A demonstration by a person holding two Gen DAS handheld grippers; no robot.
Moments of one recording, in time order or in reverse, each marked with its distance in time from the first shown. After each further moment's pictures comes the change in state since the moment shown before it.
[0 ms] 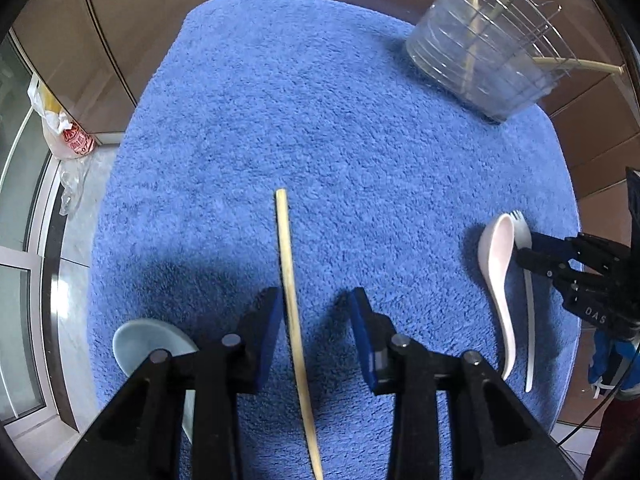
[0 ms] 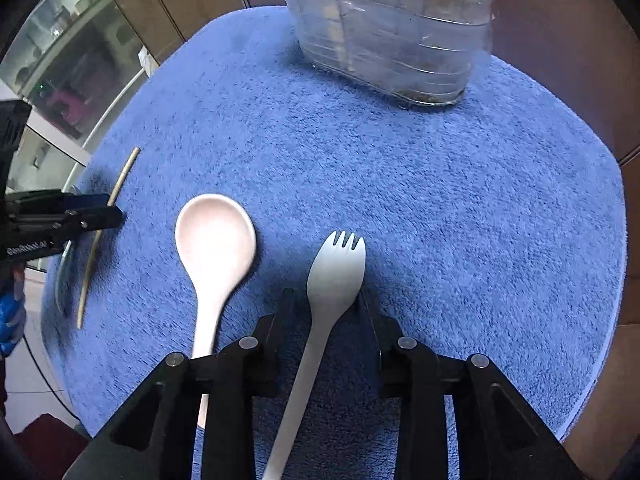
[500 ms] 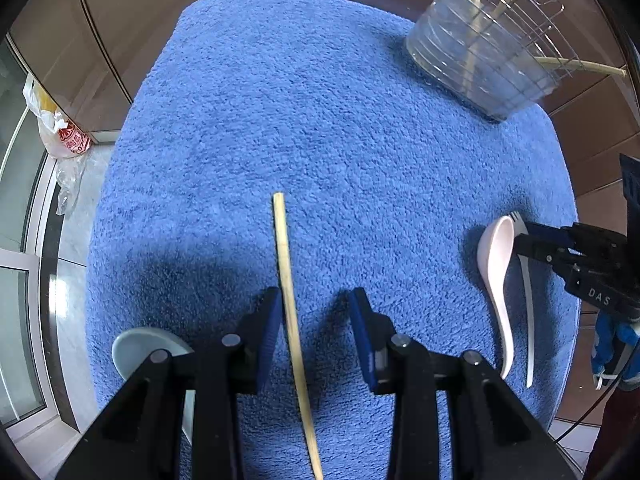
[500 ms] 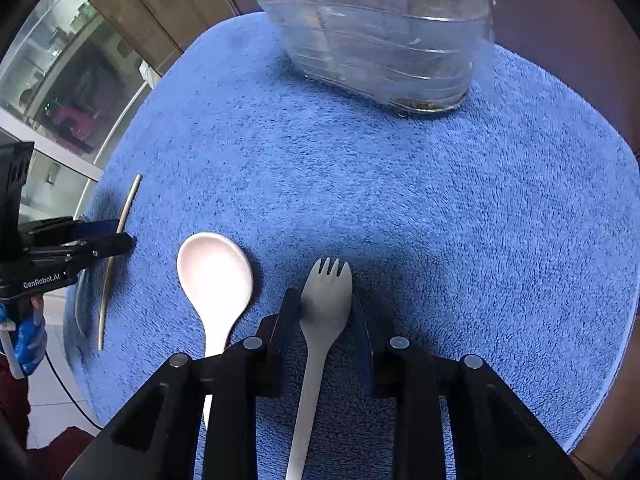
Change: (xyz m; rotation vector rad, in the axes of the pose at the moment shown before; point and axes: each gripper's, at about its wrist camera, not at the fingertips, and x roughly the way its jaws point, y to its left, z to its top) left arm 0.003 -0.001 0.006 0.004 0.017 -0.008; right arm 0.004 -0.012 0.027 0.024 0.009 0.050
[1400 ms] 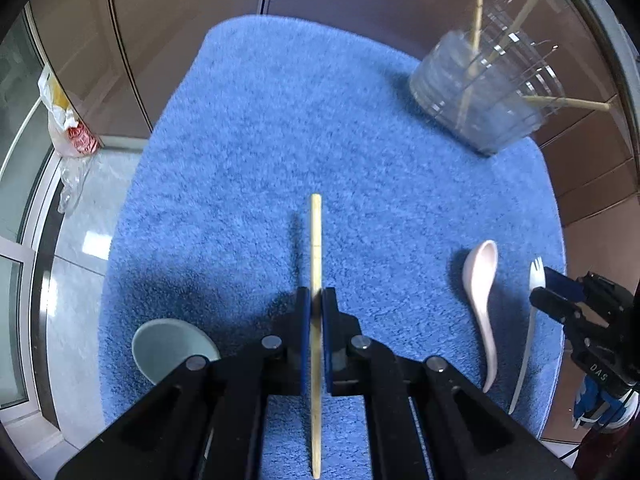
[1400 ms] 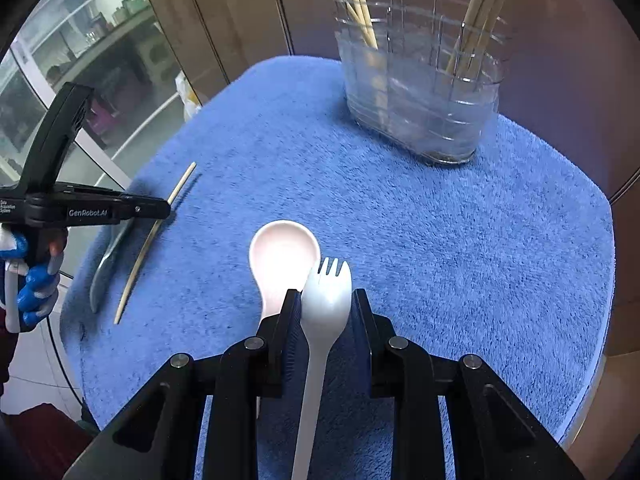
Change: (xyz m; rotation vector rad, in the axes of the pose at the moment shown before) left arm -0.027 0.008 -0.009 -0.052 -0.113 -0.033; right arm -0.068 0.022 -0.073 -0.122 -0.204 -0.030
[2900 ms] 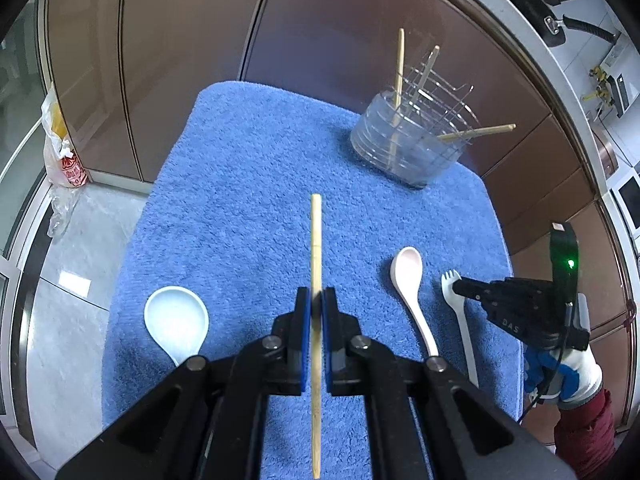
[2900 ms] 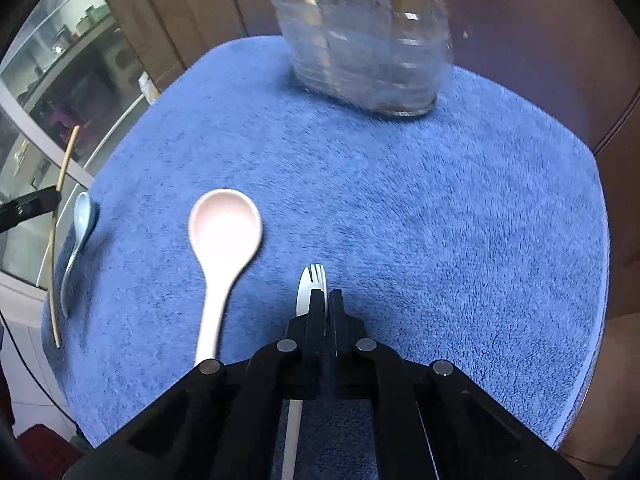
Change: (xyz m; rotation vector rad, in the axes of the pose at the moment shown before) left arm -0.073 -0.010 -0.038 0.020 -0.205 -0.119; right arm 0.020 -0.002 -0.012 0.076 0.054 -0.077
